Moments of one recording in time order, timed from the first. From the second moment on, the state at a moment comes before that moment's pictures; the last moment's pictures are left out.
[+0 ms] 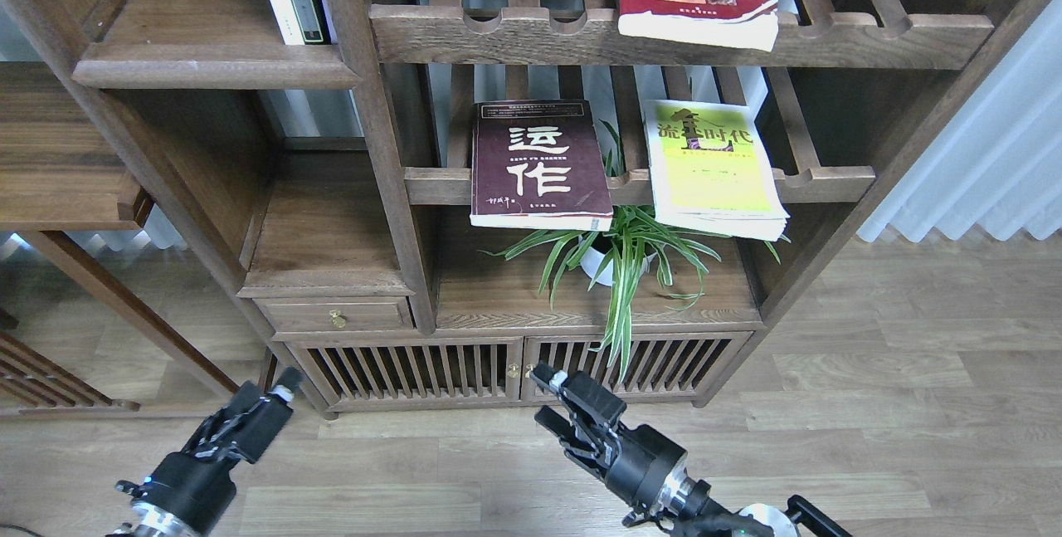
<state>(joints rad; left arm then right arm) 0.14 0.41 -0.87 -1.27 0.40 -0.43 -0.47 -0.12 -0.06 0.95 1.26 0.19 0.35 -0.31</state>
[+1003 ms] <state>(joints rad) 0.08 0.31 -1.10 -1.17 0.41 -0.49 -0.39 -0.05 -0.13 1.00 1.20 0.16 0.57 -0.32</state>
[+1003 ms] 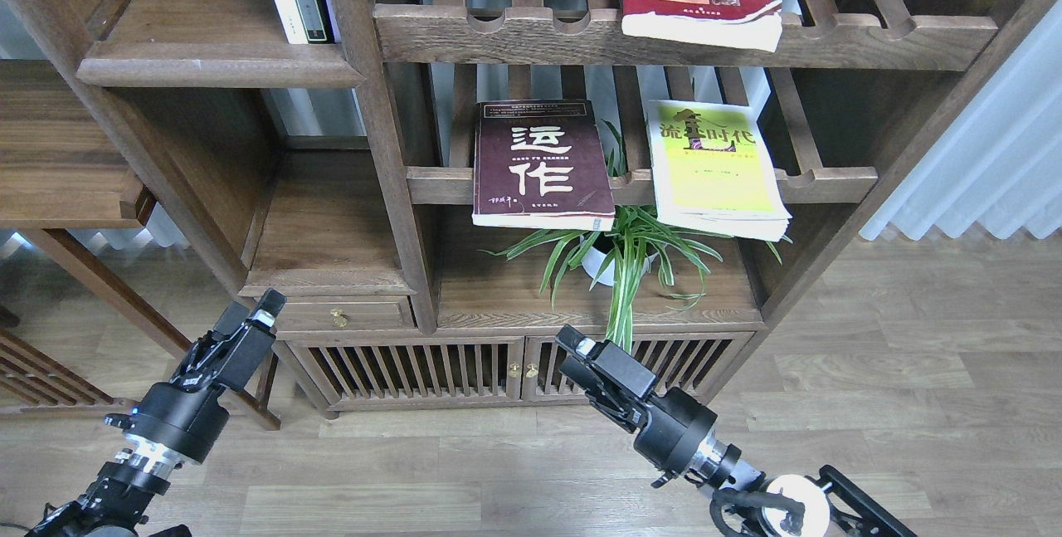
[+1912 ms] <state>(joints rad) 0.08 0.31 -1.15 -1.14 0.40 -0.49 -0.40 0.10 -0.04 1.11 1.09 0.19 0.58 -0.31</state>
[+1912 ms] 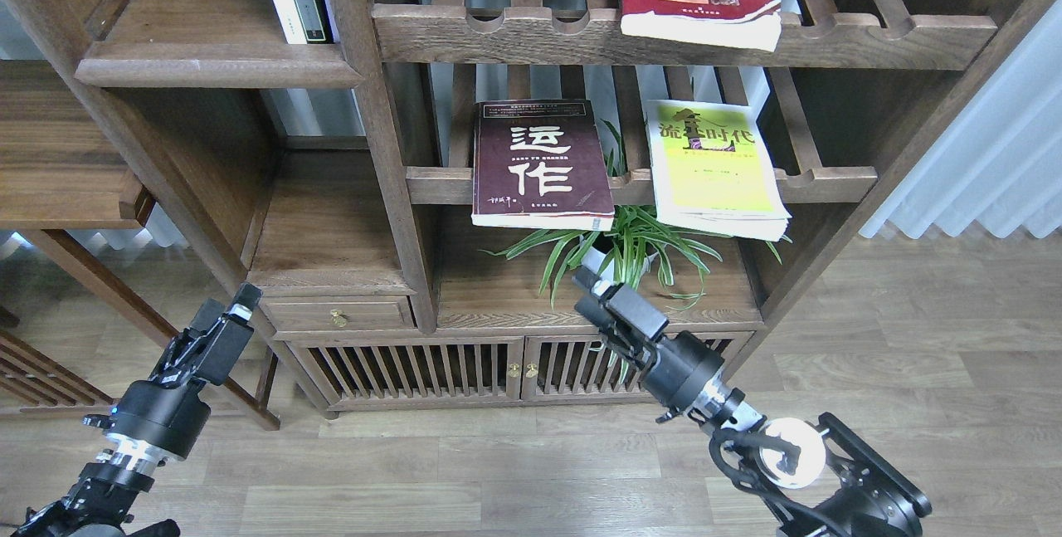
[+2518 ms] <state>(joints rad) 0.08 0.31 -1.19 -1.13 0.40 -0.49 -0.40 0.12 0.02 1.29 0.94 0.29 0.58 -0.24</state>
